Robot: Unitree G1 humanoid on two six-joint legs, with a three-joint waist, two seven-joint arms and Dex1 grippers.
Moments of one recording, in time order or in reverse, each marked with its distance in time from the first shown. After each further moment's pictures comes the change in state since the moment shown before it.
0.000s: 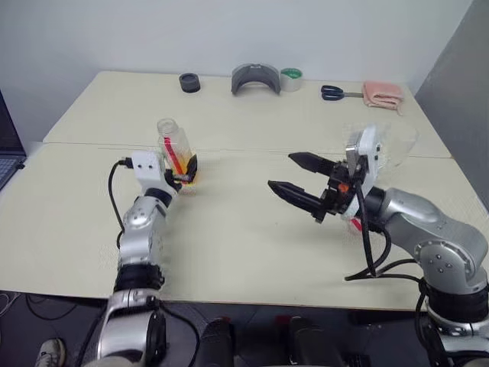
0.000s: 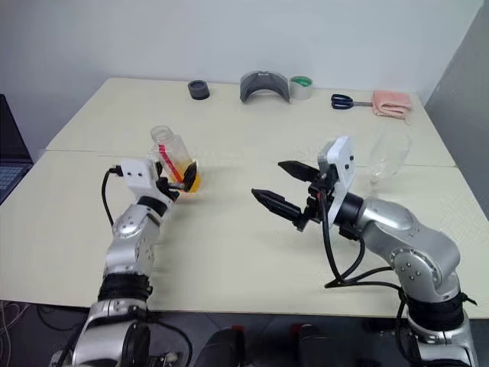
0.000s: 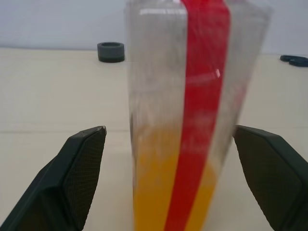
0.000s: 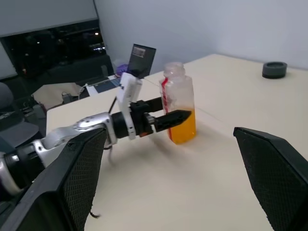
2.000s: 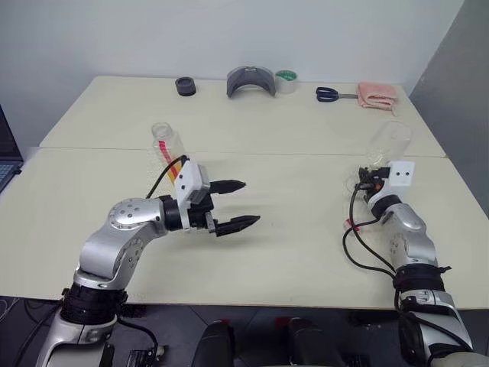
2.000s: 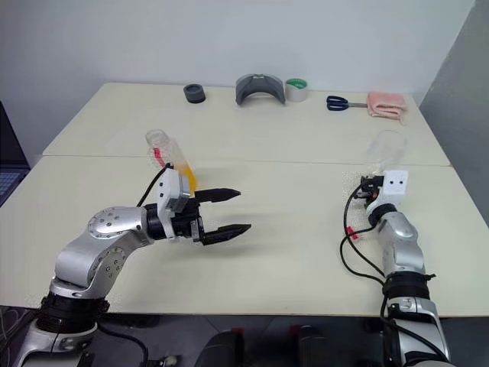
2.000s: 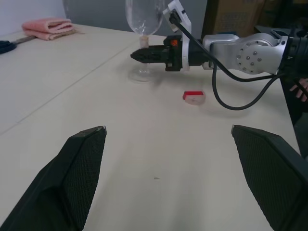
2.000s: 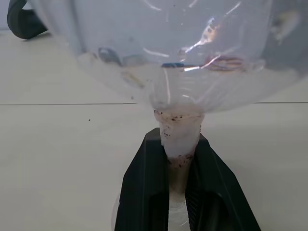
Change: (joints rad) left arm 0.116 0.349 -0.267 -0.612 -0.318 0.447 -0.690; right arm -0.119 0.159 -0.165 1.082 -0.619 -0.756 -0.102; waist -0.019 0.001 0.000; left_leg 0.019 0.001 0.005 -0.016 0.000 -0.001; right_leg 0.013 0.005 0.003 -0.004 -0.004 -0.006
